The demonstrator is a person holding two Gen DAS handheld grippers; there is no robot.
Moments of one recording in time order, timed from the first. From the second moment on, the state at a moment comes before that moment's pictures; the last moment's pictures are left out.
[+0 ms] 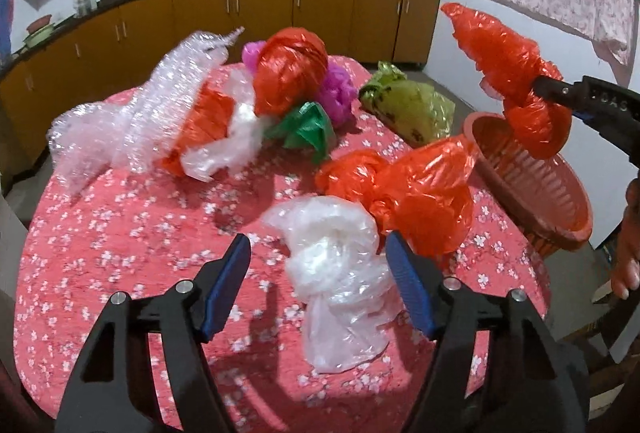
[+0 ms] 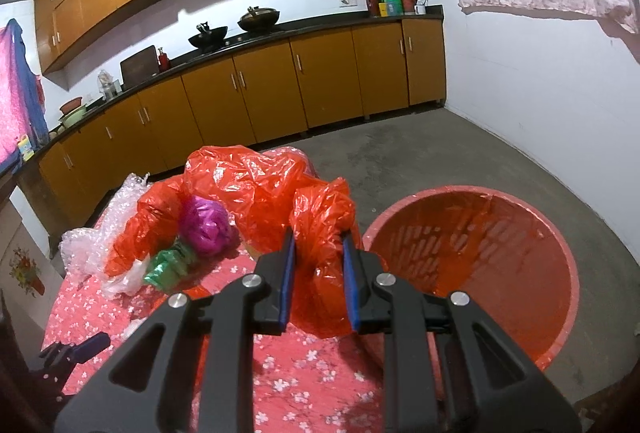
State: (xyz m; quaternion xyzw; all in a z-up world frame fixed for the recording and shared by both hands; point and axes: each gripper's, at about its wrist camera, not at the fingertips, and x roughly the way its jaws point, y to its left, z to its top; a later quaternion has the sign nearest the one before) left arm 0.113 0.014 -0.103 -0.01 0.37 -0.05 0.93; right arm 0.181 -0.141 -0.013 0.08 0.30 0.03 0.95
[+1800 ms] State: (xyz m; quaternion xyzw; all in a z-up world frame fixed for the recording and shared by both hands) left arm 0.196 -0.130 -0.010 0.02 0.29 -0.20 0.94; right arm 0.159 -0.281 -0.017 0.16 0.27 -0.09 0.94
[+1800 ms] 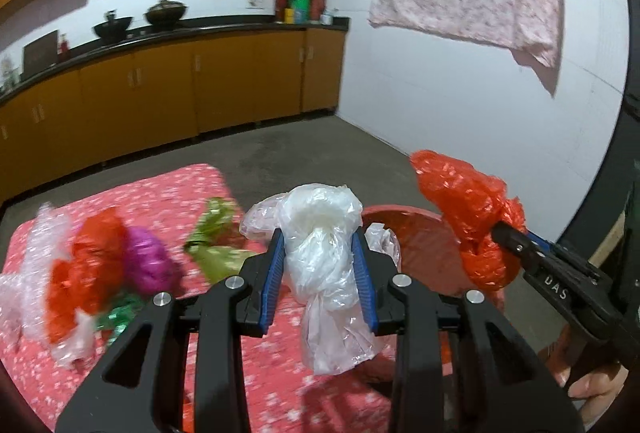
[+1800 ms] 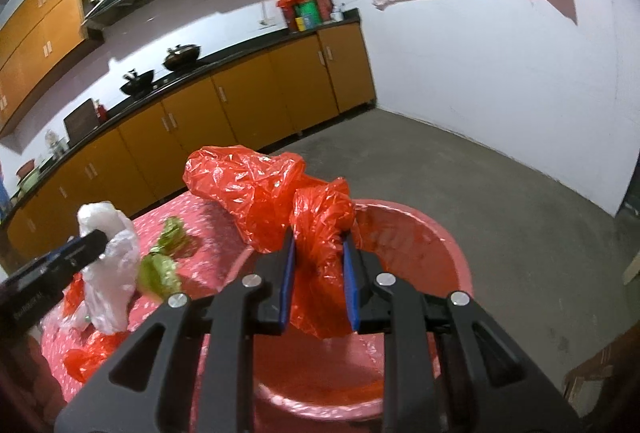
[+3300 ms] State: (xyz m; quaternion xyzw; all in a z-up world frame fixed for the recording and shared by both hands) left arm 0.182 -0.126 -0.015 0.02 0.29 -0.16 0.94; right arm 0.161 -0.279 -0.035 0.15 0.26 -0.08 0.95
